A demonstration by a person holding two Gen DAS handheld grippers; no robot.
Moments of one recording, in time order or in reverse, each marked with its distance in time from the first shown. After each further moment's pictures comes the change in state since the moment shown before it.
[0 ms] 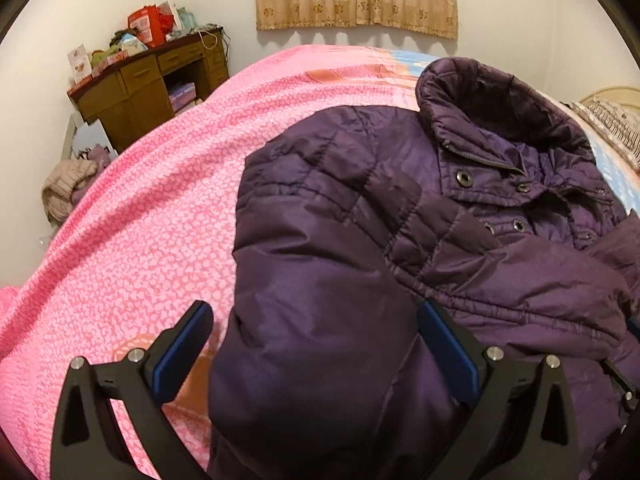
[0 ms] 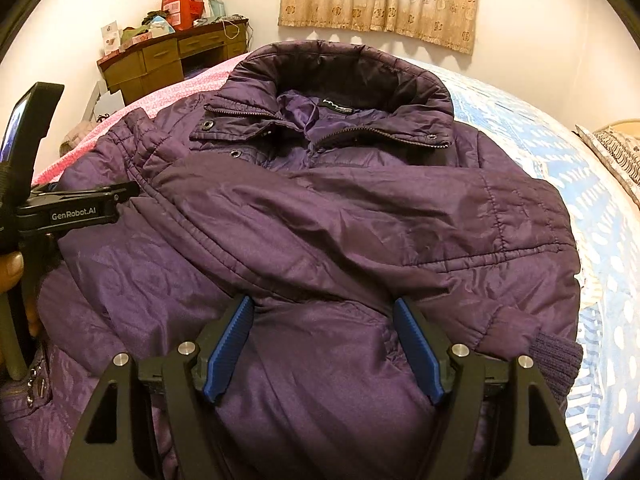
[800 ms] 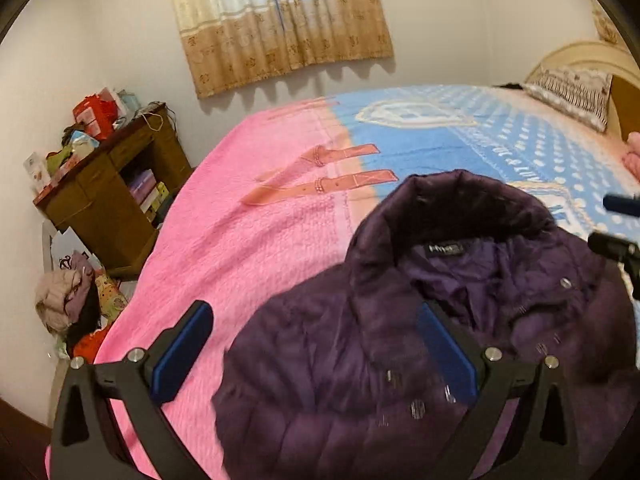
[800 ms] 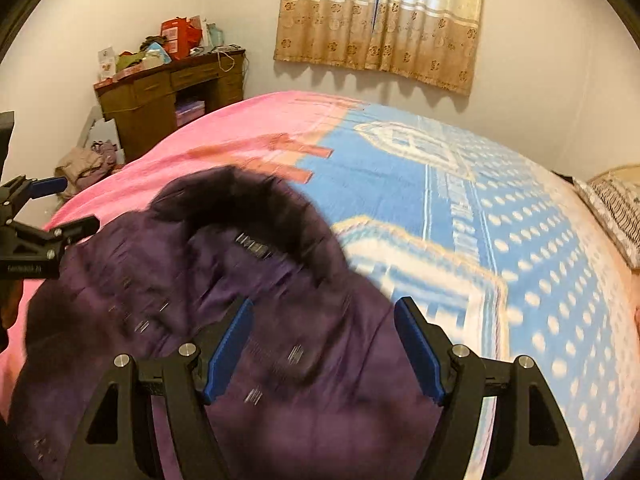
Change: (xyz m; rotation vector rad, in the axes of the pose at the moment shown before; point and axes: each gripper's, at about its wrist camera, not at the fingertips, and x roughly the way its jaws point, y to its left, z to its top) left arm -0.009 -0.069 0.134 0.277 -0.135 -0.040; right arm 0.012 -0.100 0.165 -0.060 -0.107 -0.030
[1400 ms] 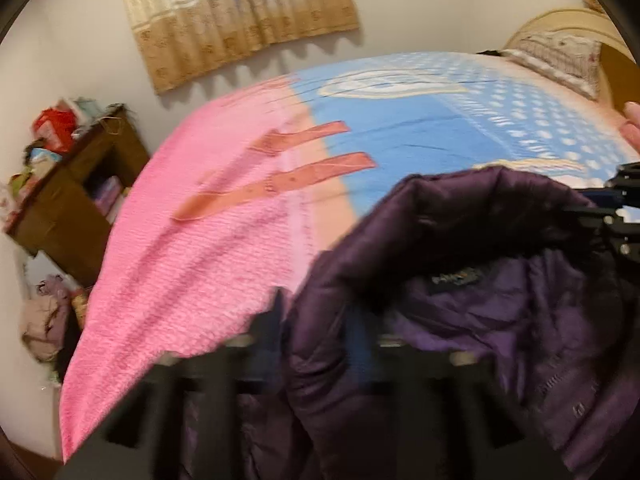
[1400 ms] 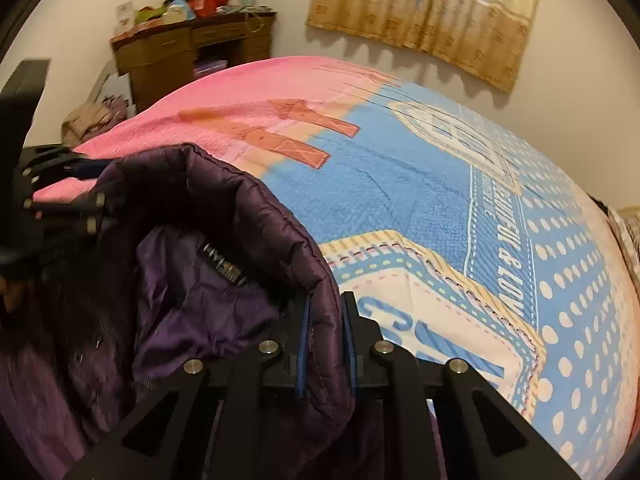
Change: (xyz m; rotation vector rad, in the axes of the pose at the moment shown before) left arm 0.063 -0.029 0.021 0.106 0.055 -0.079; right arm 0.071 0.006 0.020 -0.156 0.099 0.078
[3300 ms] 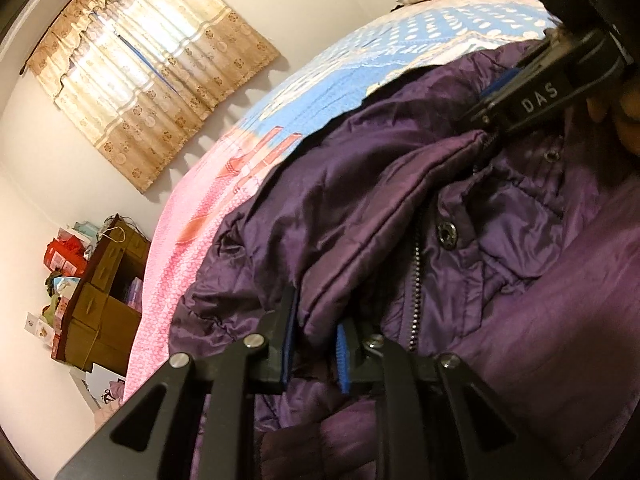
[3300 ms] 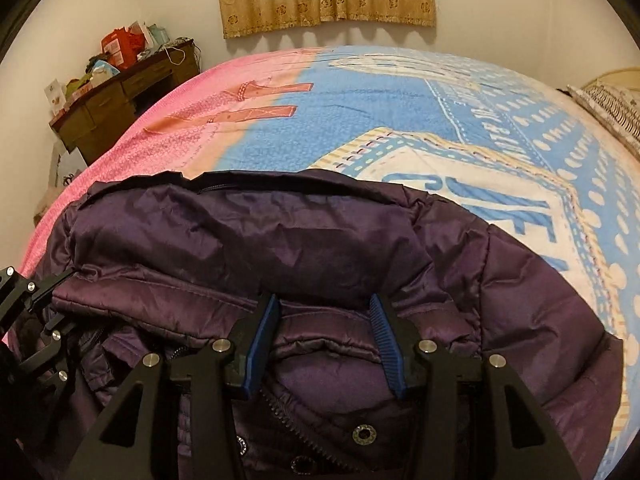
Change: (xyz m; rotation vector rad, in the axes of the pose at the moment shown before) left arm -0.049 -0.053 -0.100 0.455 -0.129 0.120; right arm 0.019 0.027 -0.069 0.427 0.006 -0.032
